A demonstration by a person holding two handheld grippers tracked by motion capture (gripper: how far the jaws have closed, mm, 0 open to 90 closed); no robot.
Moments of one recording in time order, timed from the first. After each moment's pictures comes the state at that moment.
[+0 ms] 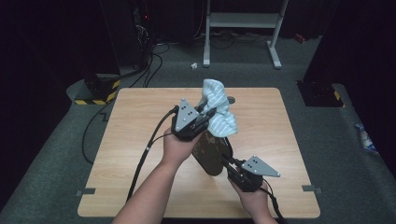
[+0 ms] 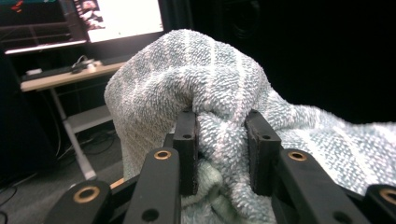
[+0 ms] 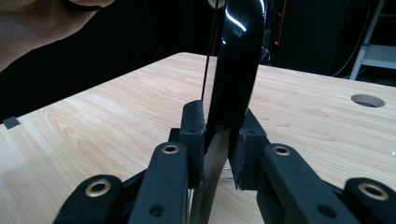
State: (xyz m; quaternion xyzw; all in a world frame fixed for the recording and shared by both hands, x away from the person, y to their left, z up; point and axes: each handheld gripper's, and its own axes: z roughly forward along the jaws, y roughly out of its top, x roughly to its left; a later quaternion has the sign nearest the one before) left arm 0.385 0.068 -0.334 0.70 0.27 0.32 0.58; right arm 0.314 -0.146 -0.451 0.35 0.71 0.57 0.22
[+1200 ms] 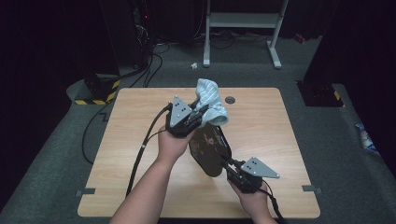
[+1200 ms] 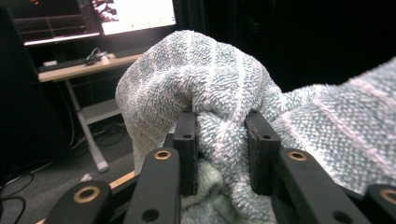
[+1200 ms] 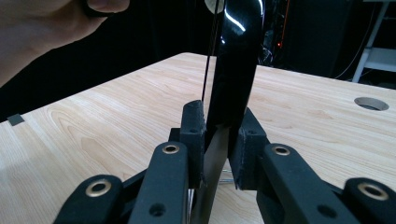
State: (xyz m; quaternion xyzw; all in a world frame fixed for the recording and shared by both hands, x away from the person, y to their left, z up) left arm 0.408 0.098 -0.343 0.69 0.31 0.33 0.57; right arm 0.310 -0.144 -0.450 0.34 0.72 0.57 0.22
